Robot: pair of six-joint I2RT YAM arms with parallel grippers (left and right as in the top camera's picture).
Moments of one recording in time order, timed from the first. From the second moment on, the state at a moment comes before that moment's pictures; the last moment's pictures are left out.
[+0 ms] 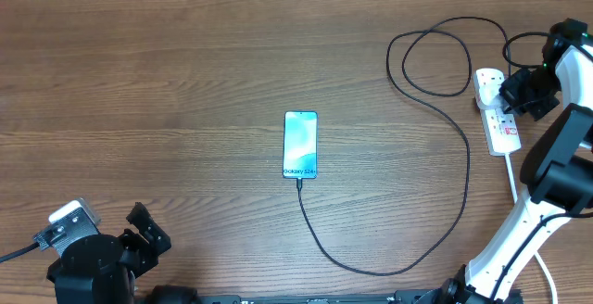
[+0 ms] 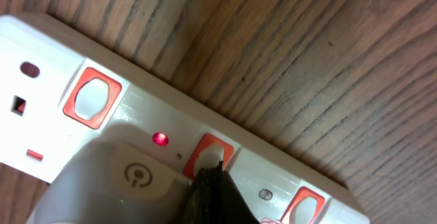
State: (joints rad) left arm -0.11 0.49 1.09 -1.36 -0.39 -0.58; right arm -0.42 2.29 1.90 -1.15 -0.02 0.52
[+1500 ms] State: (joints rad) left arm -0.01 0.20 1.09 -1.37 -0.39 -0.58; right arm -0.36 1.13 2.11 -1.02 -0.42 0.69
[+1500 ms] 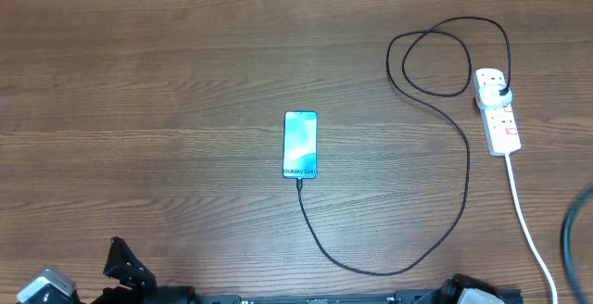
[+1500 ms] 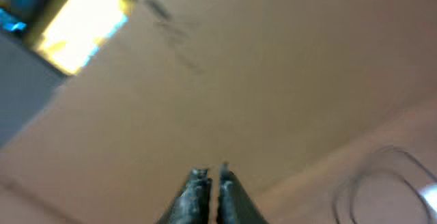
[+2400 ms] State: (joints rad) left arm 0.03 0.02 1.09 -1.43 -0.39 -0.60; right arm -0.34 0.85 1.96 -0.89 -0.51 0.63
